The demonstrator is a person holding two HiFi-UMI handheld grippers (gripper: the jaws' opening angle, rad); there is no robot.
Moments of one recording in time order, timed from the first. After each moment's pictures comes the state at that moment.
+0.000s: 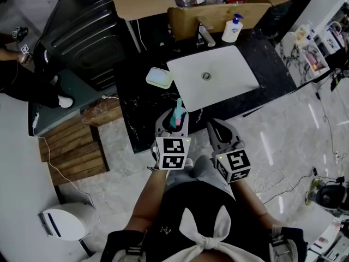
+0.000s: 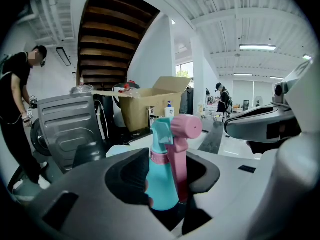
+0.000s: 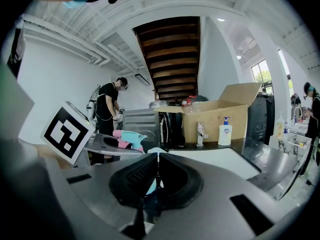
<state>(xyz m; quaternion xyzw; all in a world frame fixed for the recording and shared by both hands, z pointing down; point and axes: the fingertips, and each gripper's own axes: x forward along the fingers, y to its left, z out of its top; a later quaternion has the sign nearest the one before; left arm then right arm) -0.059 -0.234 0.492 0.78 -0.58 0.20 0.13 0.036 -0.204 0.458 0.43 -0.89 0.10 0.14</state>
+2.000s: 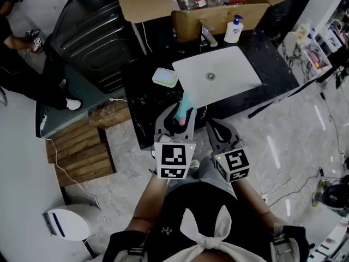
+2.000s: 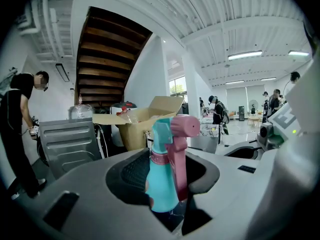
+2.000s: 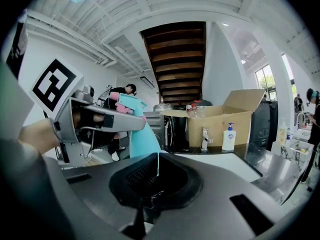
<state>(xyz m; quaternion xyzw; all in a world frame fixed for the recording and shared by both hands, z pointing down) -0.050 -0.201 0.393 0.80 -0.57 0.14 0.05 0.020 -0.178 0.443 0.42 -0.90 0.07 0.13</state>
